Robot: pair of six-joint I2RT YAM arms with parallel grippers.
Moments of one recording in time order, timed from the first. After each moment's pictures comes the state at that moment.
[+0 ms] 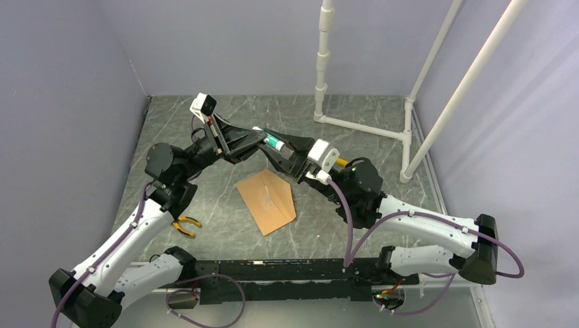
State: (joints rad) left arm -0.54 0.93 0.90 0.56 0.57 -1.71; right arm 1.15 1.14 0.99 0.72 0.00 -0.38
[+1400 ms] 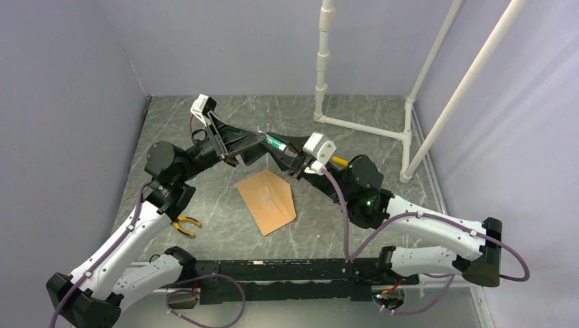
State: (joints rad) left arm -0.54 0.91 0.91 0.46 0.58 -1.58; right arm 1.15 1.10 1.01 0.52 0.07 -0.34
